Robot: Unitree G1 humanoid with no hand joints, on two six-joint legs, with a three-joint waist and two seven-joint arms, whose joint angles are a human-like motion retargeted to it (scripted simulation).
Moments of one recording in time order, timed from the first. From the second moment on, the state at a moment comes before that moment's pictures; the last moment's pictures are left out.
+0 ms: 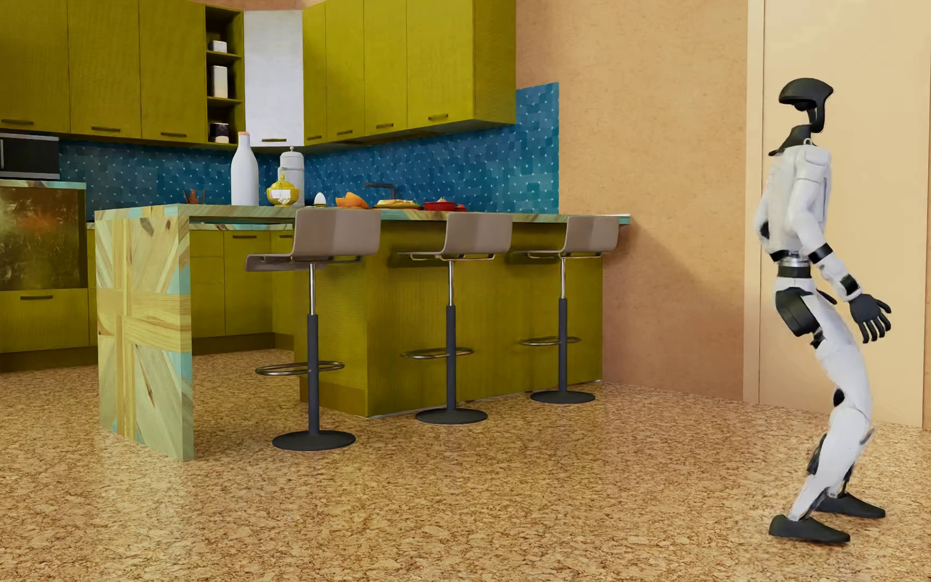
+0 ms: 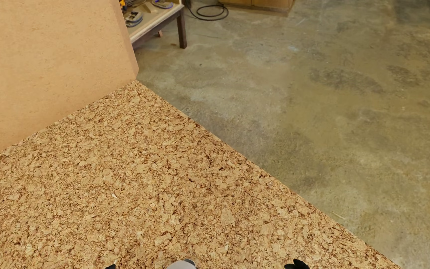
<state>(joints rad) -0.55 -0.47 0.21 -0.08 -0.09 -0.05 -0.11 0.08 0.02 0.66 0.91 0.28 0.25 -0.14 -0.48 0.18 -0.22 -0.07 -0.09 -0.07 0.04 0.66 0.66 -0.03 -0.01 0.01 0.00 0.19 0.06</state>
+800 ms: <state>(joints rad) -0.49 -0.40 0.21 0.07 -0.13 0.00 -0.02 -0.07 0.02 0.81 0.77 0.27 0.17 -0.33 -0.36 0.20 -0.18 -0.07 0.09 -0.04 0.06 0.68 0.61 -0.02 0.02 0.06 0.01 0.12 0.02</state>
